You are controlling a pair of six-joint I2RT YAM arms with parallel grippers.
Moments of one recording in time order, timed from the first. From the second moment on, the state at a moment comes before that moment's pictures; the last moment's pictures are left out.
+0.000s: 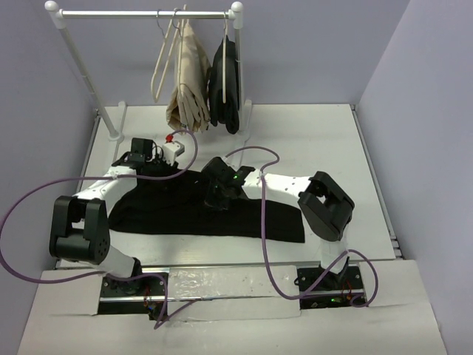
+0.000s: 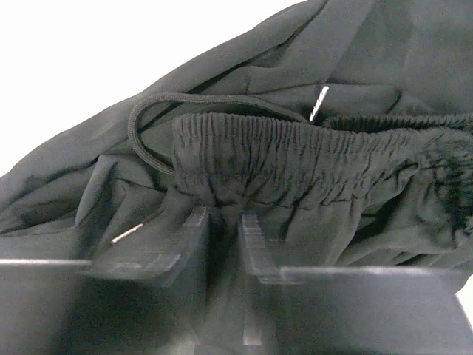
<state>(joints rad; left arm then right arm) -0.17 1.52 0.92 -0.36 0.36 0.40 0.93 1.88 1.32 -0.46 -0.04 1.15</state>
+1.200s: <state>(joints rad) -0.35 1.32 1.37 -0.68 0.61 0.21 0.73 1.32 1.16 -0.52 -0.07 0.73</state>
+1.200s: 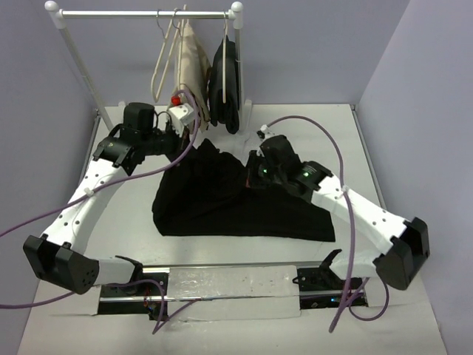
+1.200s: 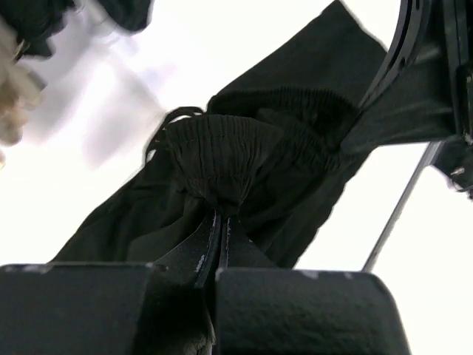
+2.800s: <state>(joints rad) -0.76 1.54 1.27 -0.63 0.49 0.22 0.28 1.17 0.64 -0.38 -0.46 0.68</state>
